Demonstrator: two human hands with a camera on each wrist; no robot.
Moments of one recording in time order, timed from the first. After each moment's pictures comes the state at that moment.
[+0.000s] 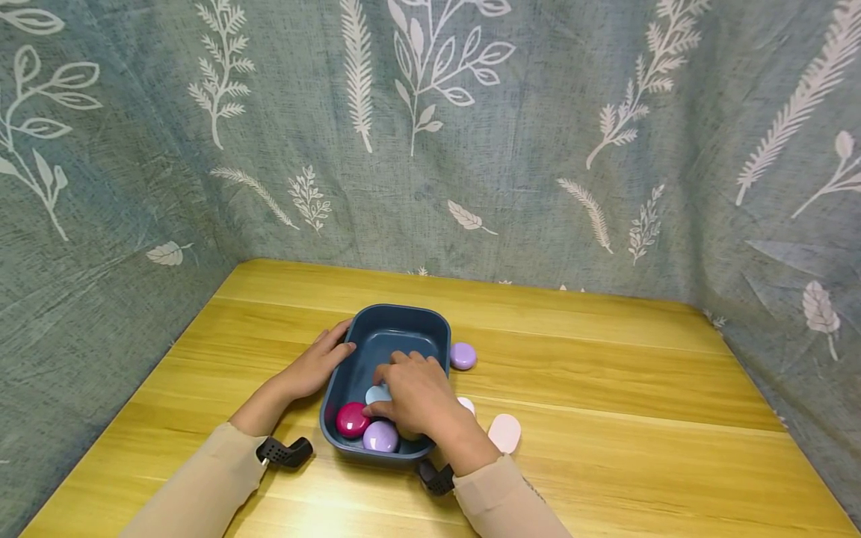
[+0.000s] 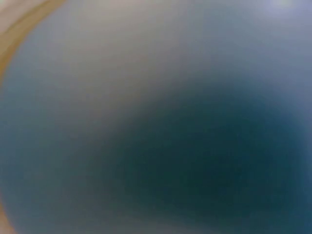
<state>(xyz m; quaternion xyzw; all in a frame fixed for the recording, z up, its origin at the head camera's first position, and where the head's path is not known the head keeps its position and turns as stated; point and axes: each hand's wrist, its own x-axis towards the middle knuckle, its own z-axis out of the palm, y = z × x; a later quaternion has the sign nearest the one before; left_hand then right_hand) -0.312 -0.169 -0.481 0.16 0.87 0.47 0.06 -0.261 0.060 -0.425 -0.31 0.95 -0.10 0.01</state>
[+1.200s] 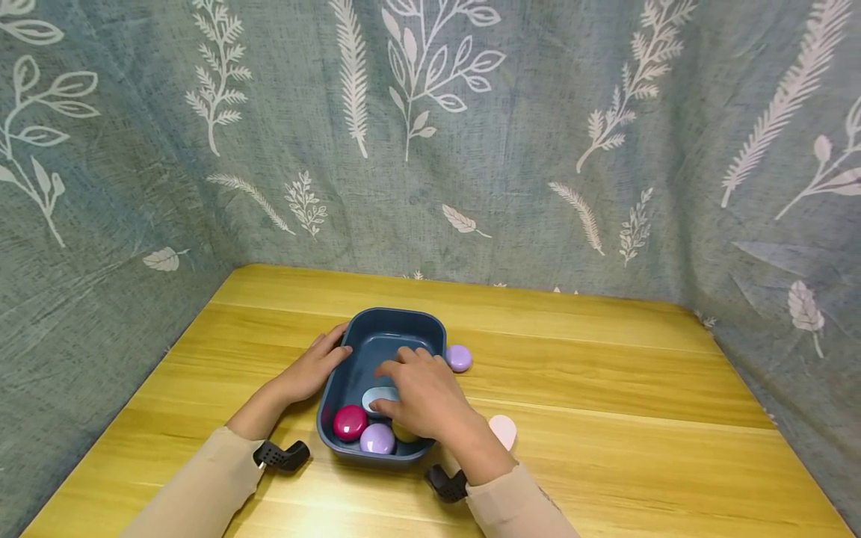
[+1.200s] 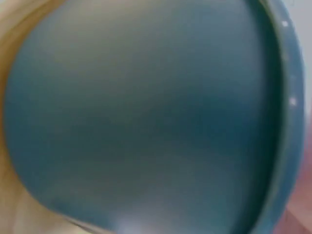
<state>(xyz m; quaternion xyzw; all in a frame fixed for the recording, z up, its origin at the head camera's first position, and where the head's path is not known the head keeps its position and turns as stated) -0.308 -0.168 -0.480 0.15 0.87 0.47 0.06 -0.249 0.078 -0.411 -0.33 0.93 -0.14 -0.05</state>
